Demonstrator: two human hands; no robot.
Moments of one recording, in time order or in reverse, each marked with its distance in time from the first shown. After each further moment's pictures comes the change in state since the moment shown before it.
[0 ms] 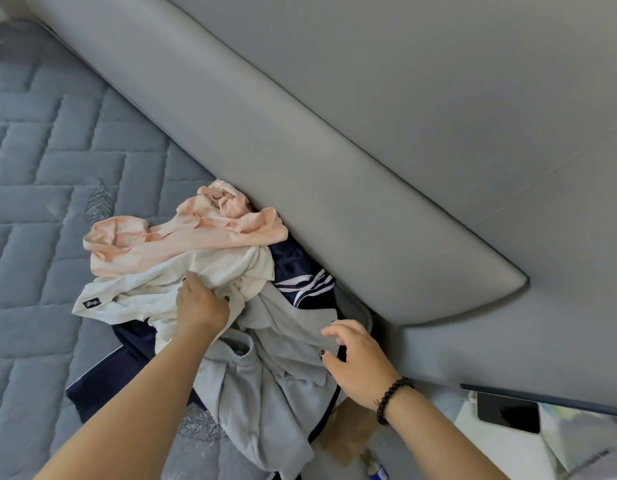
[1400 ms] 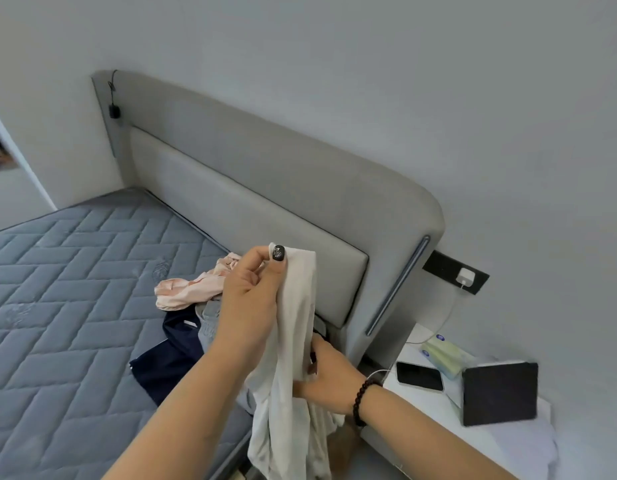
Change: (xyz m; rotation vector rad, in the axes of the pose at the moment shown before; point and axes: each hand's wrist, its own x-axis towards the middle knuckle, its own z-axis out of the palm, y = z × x) left_hand -0.569 0.049 -0.148 -1.190 -0.030 0.826; right_hand -0.390 -0.030 0.013 0.077 0.082 -0.328
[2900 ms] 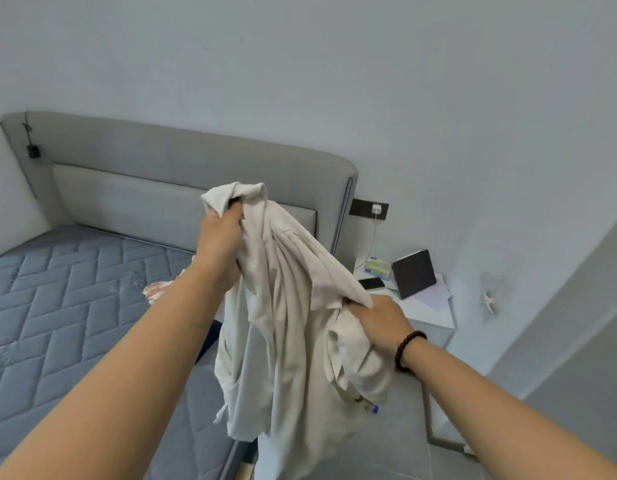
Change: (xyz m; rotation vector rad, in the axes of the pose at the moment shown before) left_hand -0.161 0.156 -0.194 0.042 -0.197 -0.243; right_hand -0.274 -0.158 0.203 0.205 0.785 0.314
